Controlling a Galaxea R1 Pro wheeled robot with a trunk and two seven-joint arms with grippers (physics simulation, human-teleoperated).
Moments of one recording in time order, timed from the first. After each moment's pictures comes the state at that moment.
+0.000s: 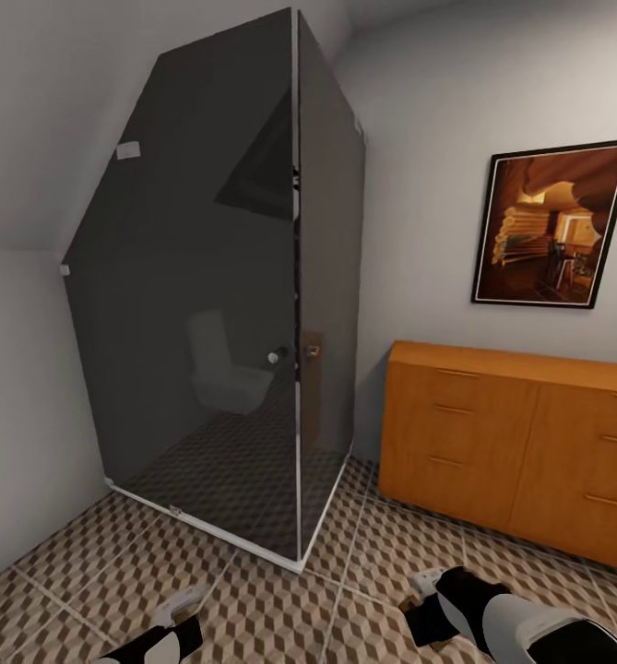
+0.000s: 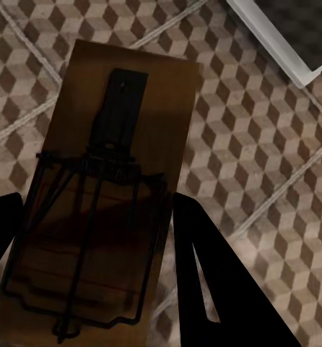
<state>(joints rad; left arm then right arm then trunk) -0.58 0.00 -0.19 0.00 0.67 0.01 0.14 -0.73 -0.03 0.34 0.03 -0.06 0.40 0.26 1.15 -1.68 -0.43</state>
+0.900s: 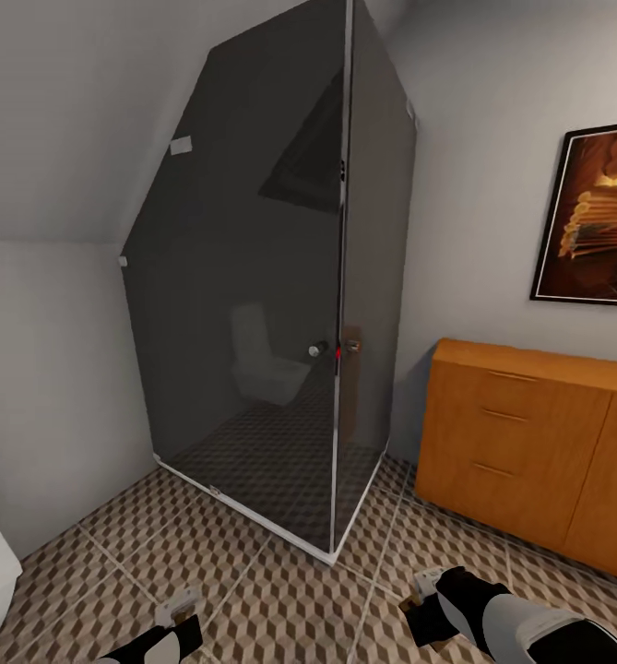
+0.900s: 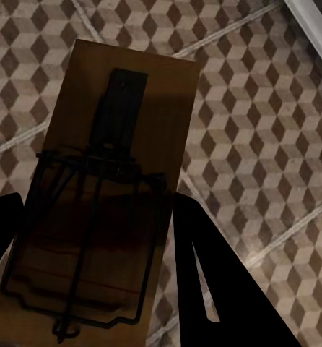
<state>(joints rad) -0.58 0.00 -0.19 0.00 0.67 0.01 0.14 -0.73 -0.03 0.34 0.03 -0.06 0.40 0.25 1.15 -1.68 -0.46</state>
